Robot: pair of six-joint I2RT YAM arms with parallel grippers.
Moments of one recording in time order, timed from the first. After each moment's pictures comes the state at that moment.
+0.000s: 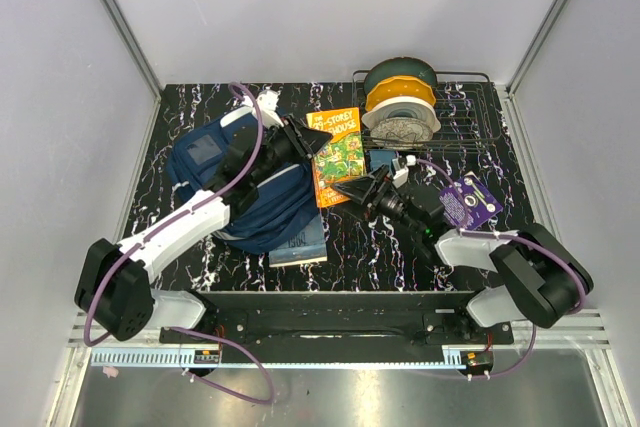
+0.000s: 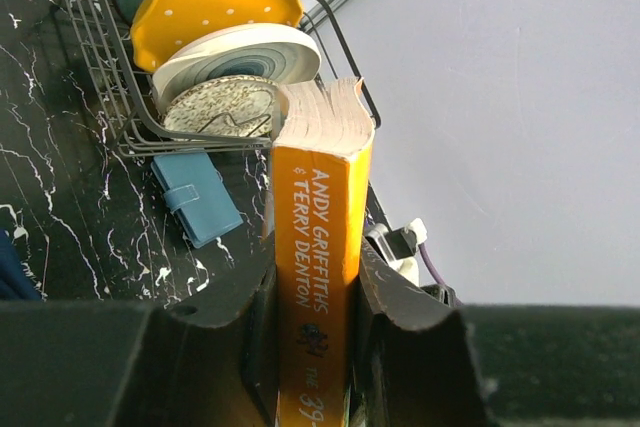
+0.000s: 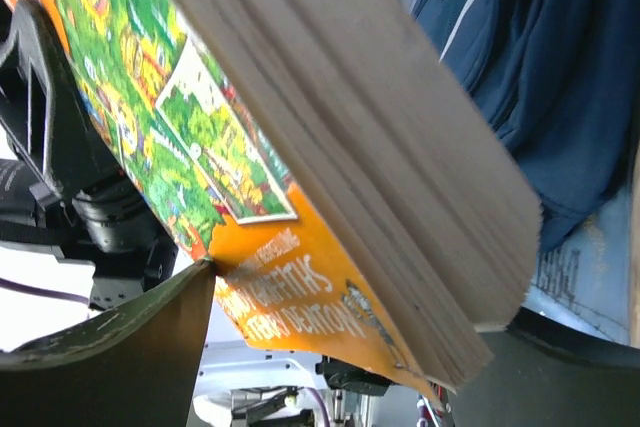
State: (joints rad) left arm -0.59 1.32 0.94 0.32 0.14 -0.81; right arm 0.59 1.41 0.40 1.01 -0.39 1.47
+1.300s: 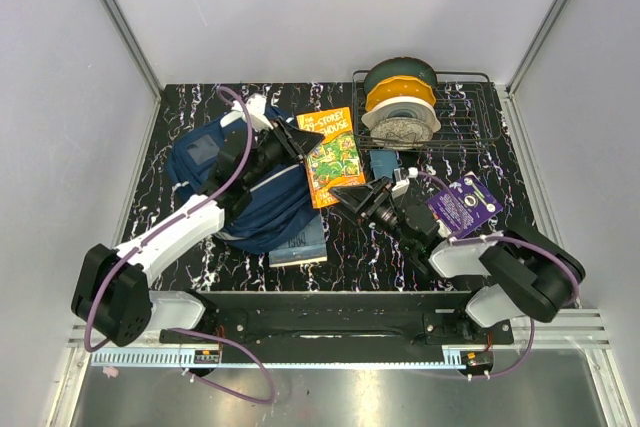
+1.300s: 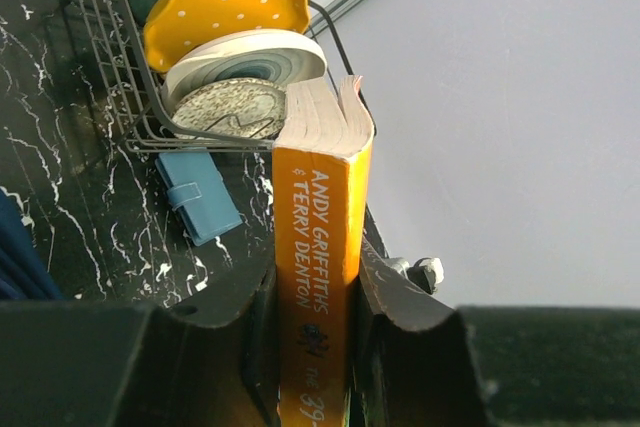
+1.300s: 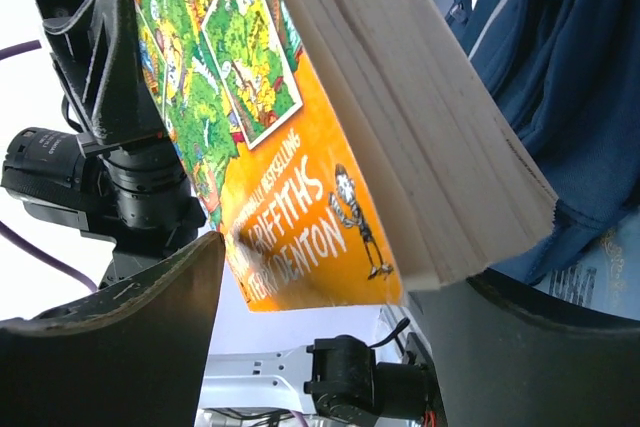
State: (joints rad) left arm -0.53 1.29 0.87 0.35 0.17 -0.86; right arm 0.74 1.48 0.32 1.27 -0.08 1.45
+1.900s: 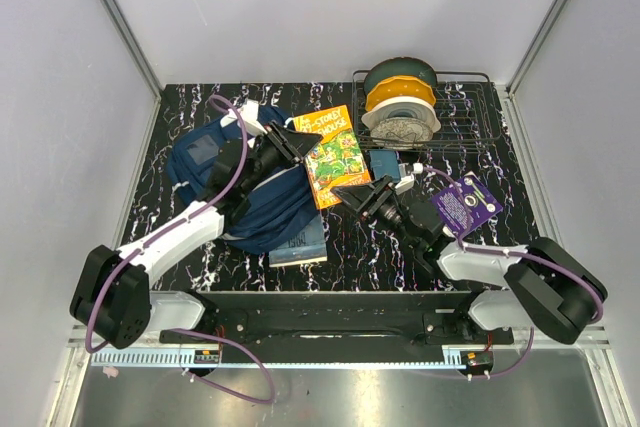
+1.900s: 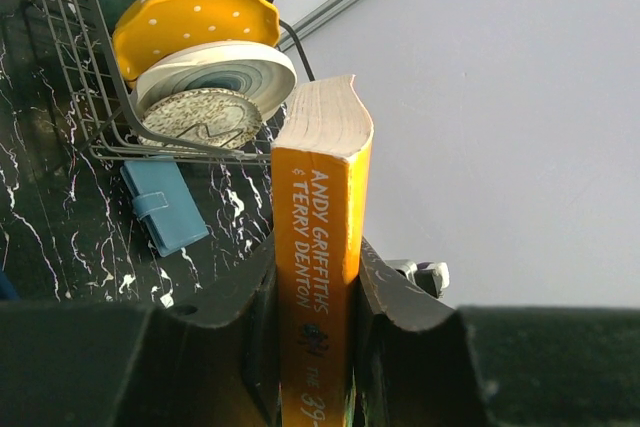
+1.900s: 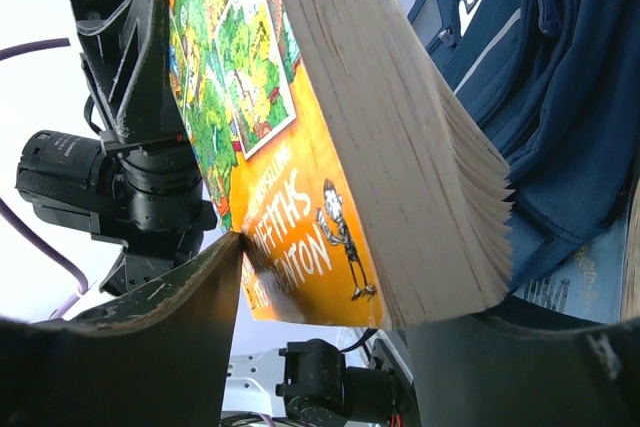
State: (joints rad) left arm -0.52 1.27 0.78 0.51 0.19 -0.96; right arm 0.74 1.32 0.35 1.07 -0.06 1.32
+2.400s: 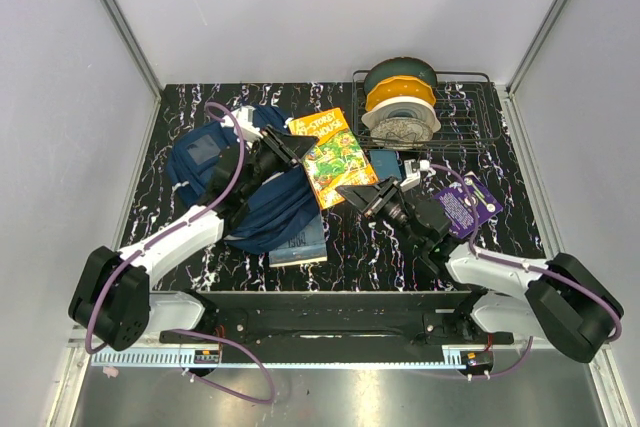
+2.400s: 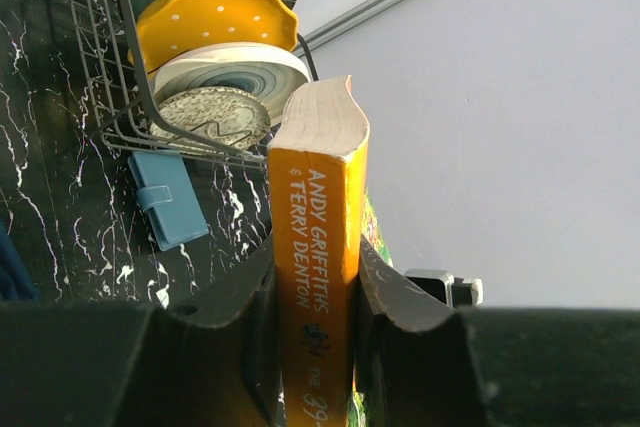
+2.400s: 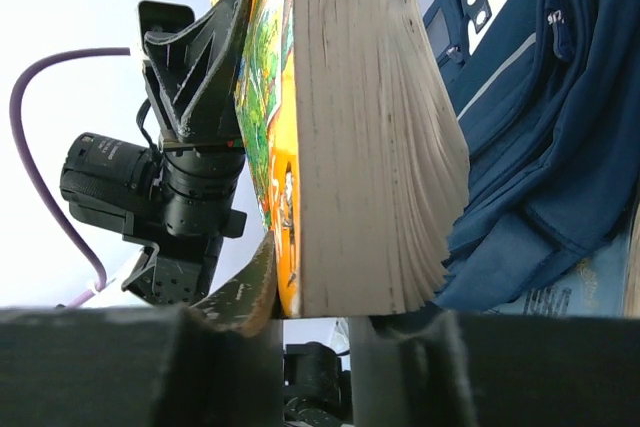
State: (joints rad) left arm -0.52 1.26 0.73 0.54 0.14 -1.03; right arm 0.74 1.20 0.36 0.95 -0.05 1.27
